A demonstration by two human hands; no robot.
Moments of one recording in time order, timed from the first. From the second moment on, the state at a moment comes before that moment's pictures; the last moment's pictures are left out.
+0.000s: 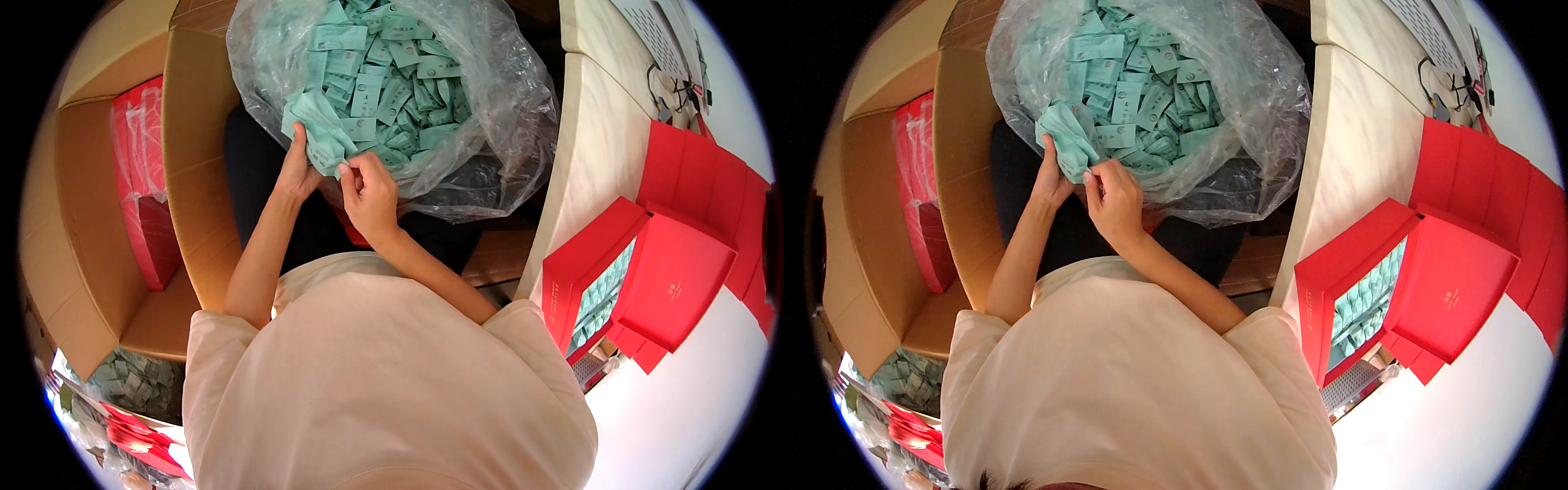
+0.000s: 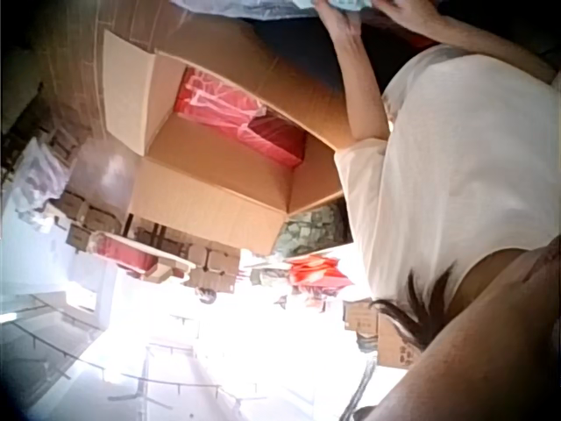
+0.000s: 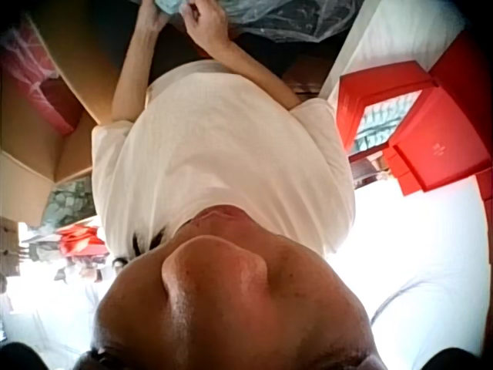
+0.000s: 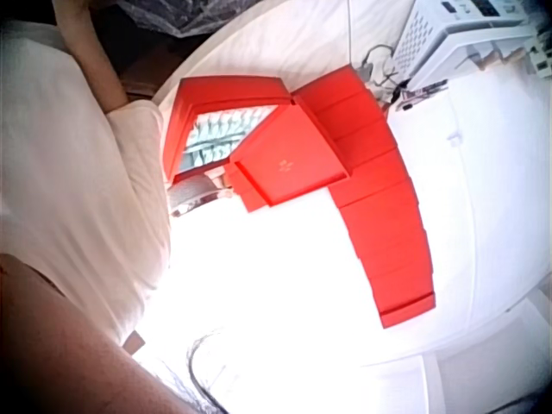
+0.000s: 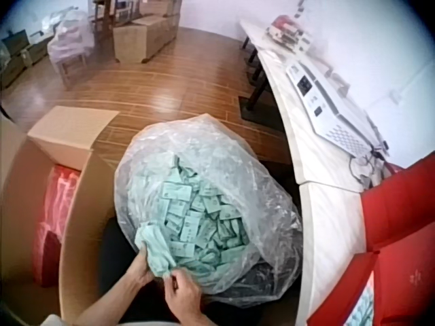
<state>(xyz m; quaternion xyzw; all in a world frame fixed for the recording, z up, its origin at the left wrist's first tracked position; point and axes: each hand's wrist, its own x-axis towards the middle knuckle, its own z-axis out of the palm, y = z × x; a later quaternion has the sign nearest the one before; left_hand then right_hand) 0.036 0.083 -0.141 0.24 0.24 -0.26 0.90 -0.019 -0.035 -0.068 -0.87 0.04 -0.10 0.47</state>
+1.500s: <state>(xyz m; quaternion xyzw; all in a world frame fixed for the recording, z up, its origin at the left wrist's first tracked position) 0.028 0.062 -0.169 0.66 0.14 -0.13 0.73 0.042 -0.094 -0.219 -0.93 0.15 0.15 0.30</state>
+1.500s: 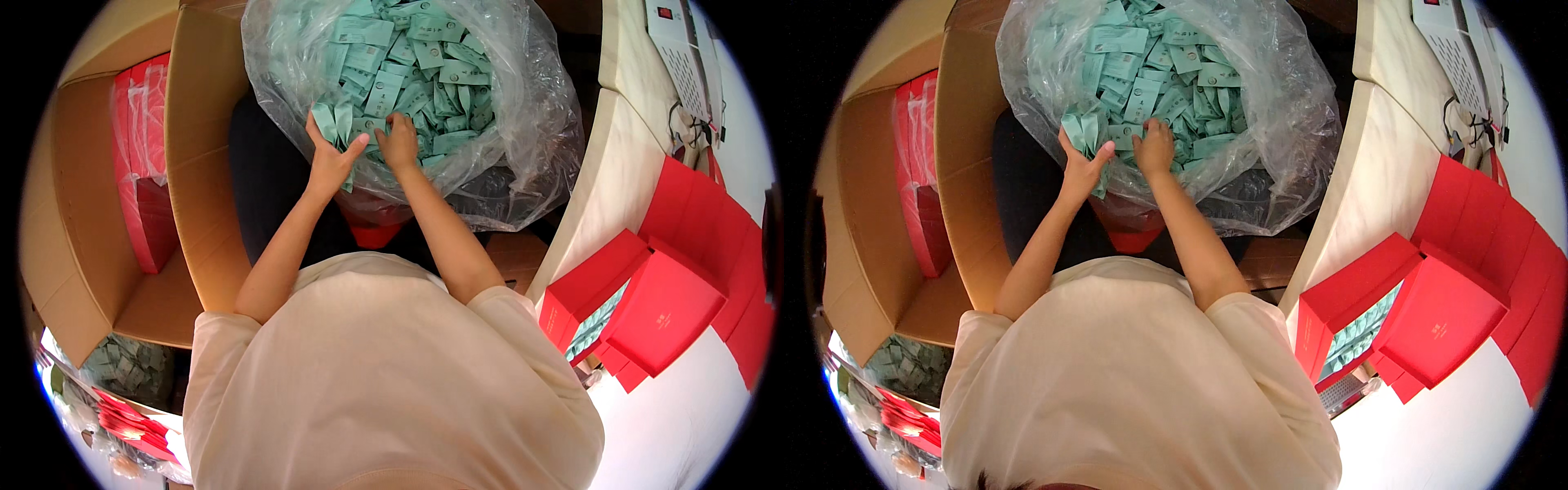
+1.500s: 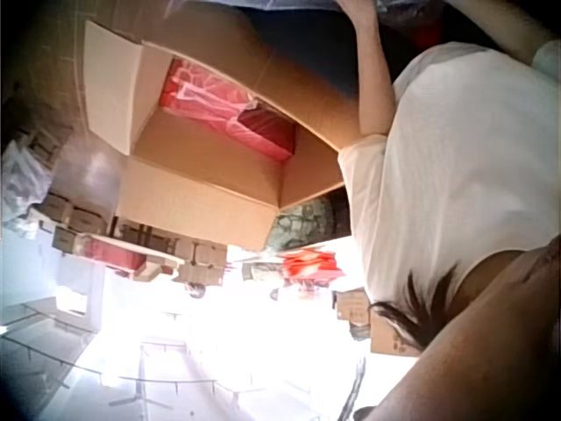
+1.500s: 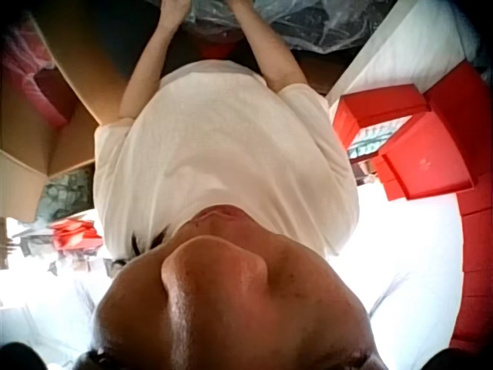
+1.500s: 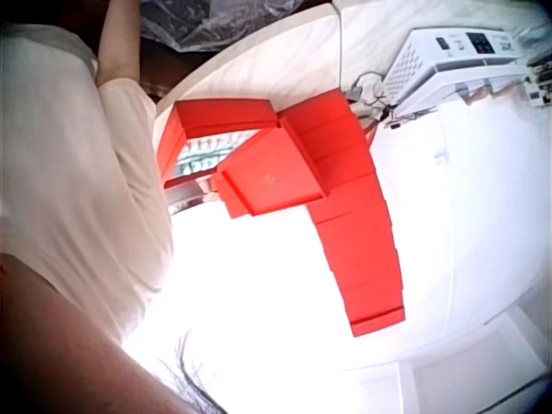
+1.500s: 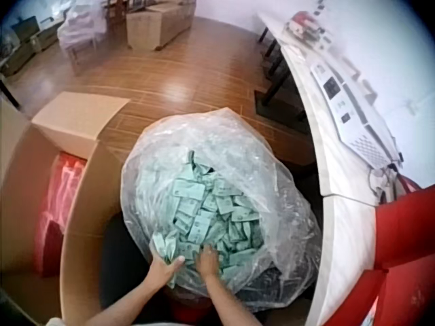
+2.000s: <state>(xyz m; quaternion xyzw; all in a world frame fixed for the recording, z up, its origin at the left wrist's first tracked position) 0.031 0.073 -0.139 0.59 0.18 -0.19 0.76 0.039 -0.149 -0.093 -0.74 0.19 0.11 0.63</state>
